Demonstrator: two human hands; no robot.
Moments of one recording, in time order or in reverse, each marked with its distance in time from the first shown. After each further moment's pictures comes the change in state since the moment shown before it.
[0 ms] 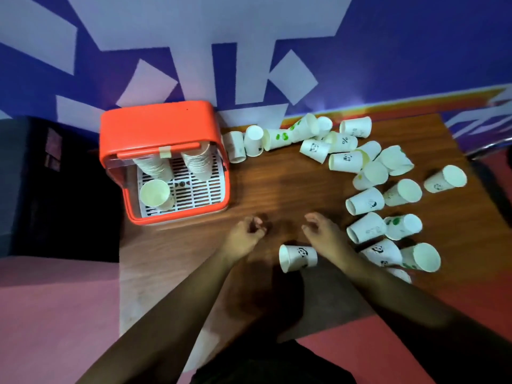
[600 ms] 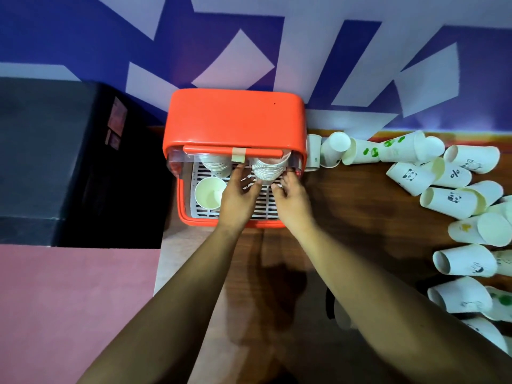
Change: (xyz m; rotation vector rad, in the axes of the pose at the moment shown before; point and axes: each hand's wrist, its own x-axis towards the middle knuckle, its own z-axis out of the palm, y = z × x) left_hand 0.079 -0.029 -0.139 -0.349 0.527 0.097; right_hand 0.120 -0.186 0.154 0.323 -0.043 -0.261
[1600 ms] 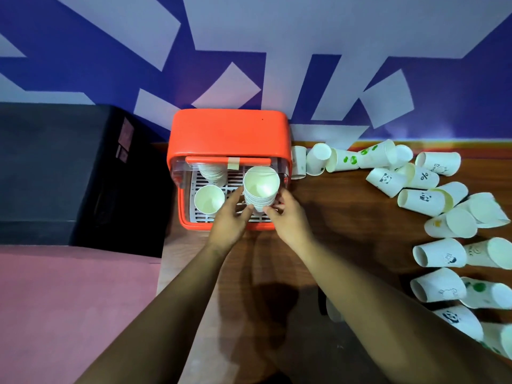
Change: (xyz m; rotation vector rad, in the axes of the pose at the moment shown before) left_hand -0.040 -0.001 -0.021 0.153 -0.126 0.116; right_hand -0.042 -0.004 -0.023 -0.022 -0.029 -0.048
